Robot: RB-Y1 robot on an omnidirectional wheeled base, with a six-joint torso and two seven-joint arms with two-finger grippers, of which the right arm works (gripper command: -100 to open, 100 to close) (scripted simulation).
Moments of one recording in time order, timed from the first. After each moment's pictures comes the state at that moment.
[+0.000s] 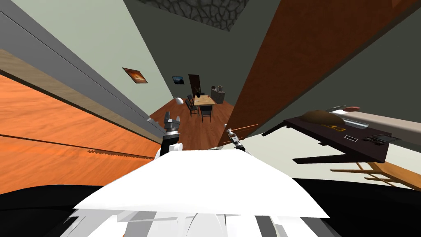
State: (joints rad) arm 0.04 -0.39 0.06 -0.61 0.15 -1.09 1.11
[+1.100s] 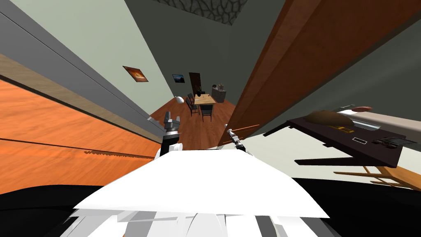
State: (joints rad) arm 0.03 -0.40 0.06 -0.60 0.14 -1.08 1.04
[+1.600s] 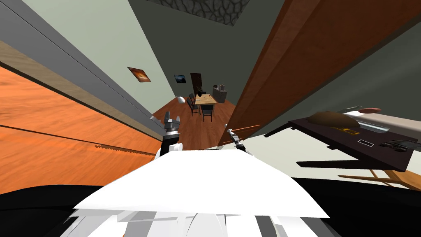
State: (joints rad) arm 0.03 -0.40 0.05 -0.61 0.13 -1.08 0.93
